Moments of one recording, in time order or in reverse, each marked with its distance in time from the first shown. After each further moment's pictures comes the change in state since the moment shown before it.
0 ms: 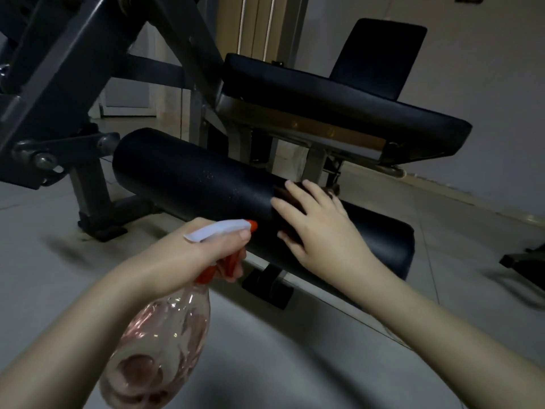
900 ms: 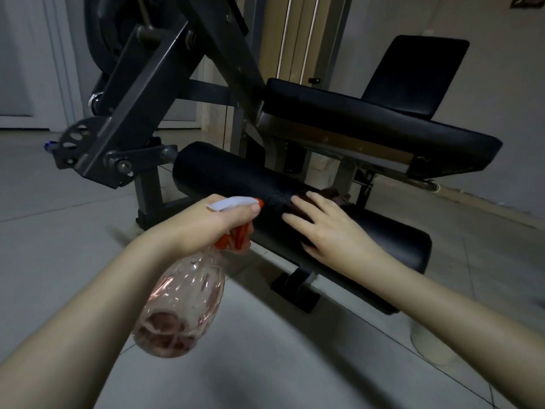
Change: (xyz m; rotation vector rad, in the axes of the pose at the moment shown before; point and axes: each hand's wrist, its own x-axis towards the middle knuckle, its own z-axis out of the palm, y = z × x) left_hand -0.027 0.036 -0.025 0.192 0.101 -0.030; right_hand 0.010 0.000 0.000 -0.046 -0.059 -0.309
